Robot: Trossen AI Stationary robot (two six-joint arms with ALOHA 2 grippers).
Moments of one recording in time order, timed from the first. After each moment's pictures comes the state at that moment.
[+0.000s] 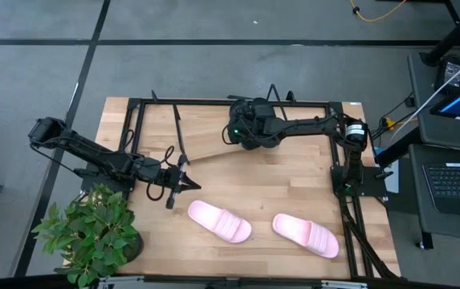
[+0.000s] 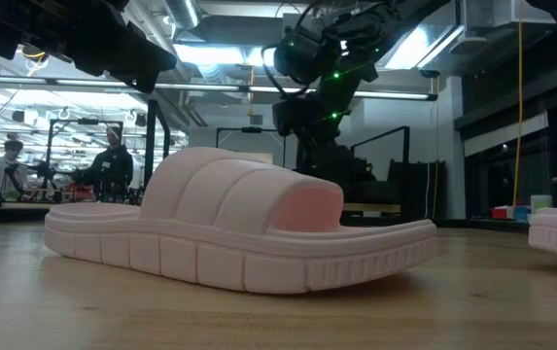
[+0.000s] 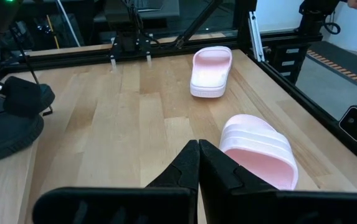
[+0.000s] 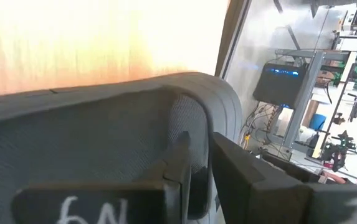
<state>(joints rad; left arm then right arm) -0.26 1.00 0.36 0.37 -0.13 0.00 -0.23 1.94 1.38 -0.39 0.63 -0.87</state>
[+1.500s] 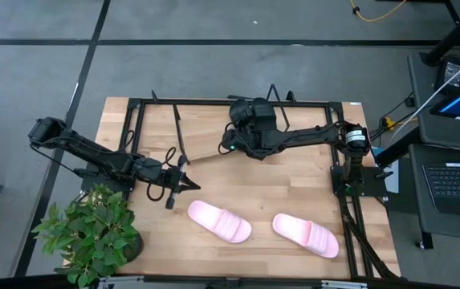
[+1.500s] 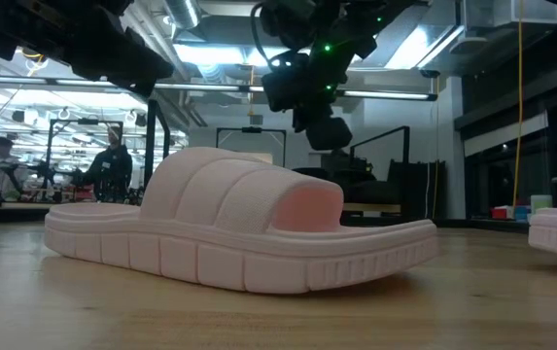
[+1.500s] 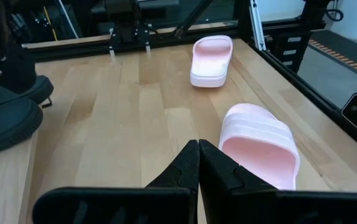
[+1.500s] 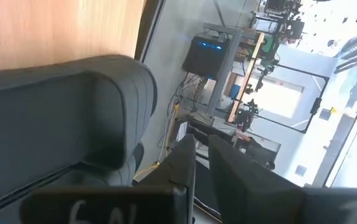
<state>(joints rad) -0.26 1.00 0.36 0.33 -0.13 0.01 -0.08 1.93 1.44 -0.37 1.03 -0.97</state>
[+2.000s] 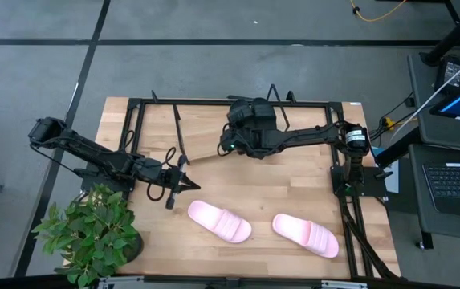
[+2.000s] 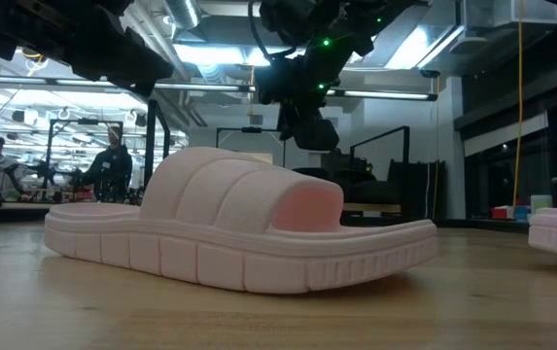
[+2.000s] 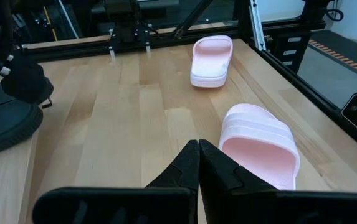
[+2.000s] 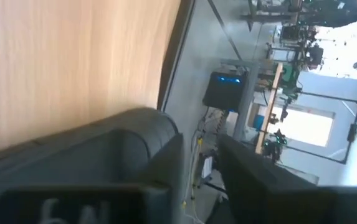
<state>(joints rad) -0.26 1.00 0.36 0.33 -0.13 0.01 -0.08 1.93 1.44 -0.31 0.84 -0.92</state>
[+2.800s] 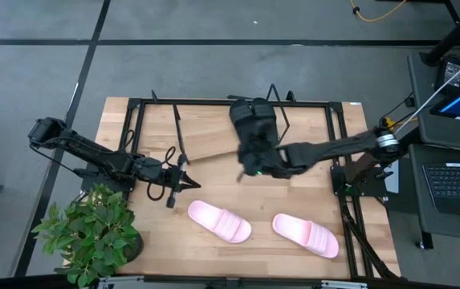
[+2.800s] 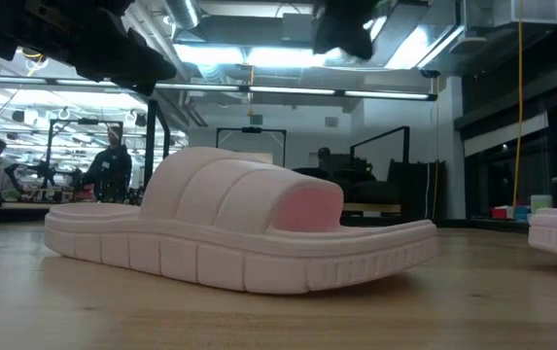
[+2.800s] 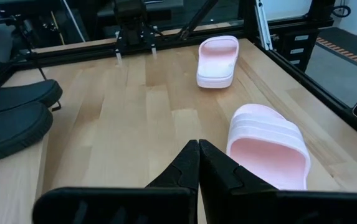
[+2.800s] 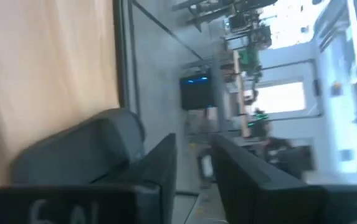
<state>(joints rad) -0.25 1.00 0.36 0.33 -0.14 0.04 0.17 1.67 1.44 -0.59 1.10 -0.48</state>
